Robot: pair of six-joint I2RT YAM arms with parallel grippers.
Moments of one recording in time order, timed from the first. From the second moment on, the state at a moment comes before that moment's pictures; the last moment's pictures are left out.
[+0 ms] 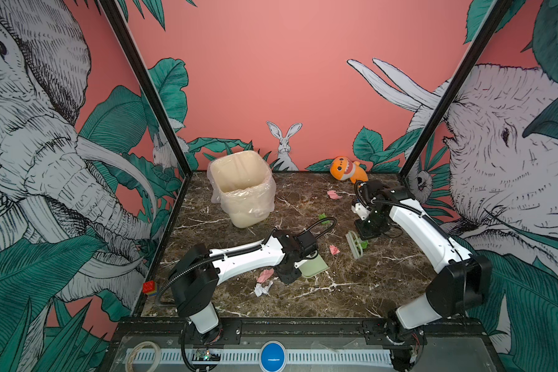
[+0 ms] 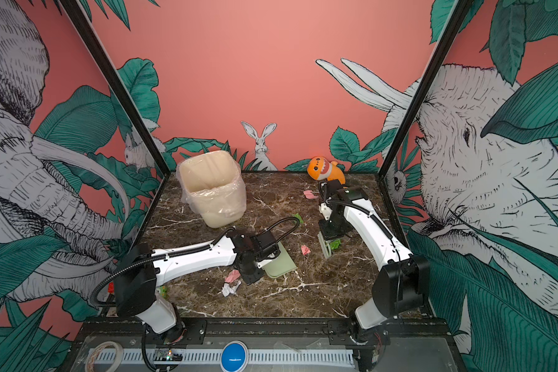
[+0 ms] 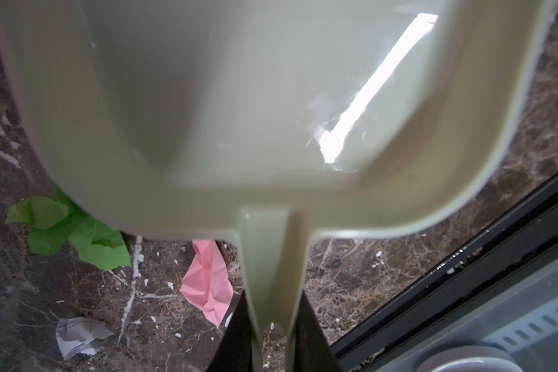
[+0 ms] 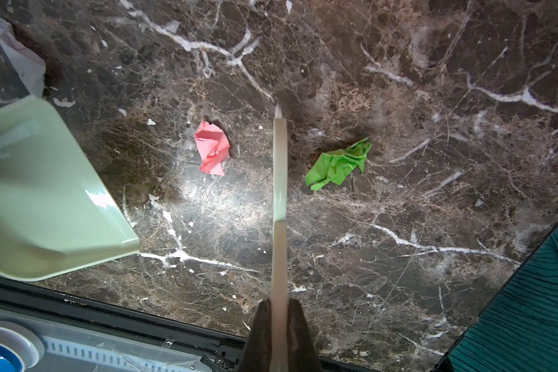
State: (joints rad) left arm -1.06 1.66 1.21 -1.07 -0.07 -0.03; right arm 0.30 1.54 1.42 -1.34 -0.02 -0.03
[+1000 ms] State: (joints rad) left arm -1.06 1.82 1.30 -1.04 -0.04 0.06; right arm 0.40 1.76 1.63 -1.40 -0.01 -0.05
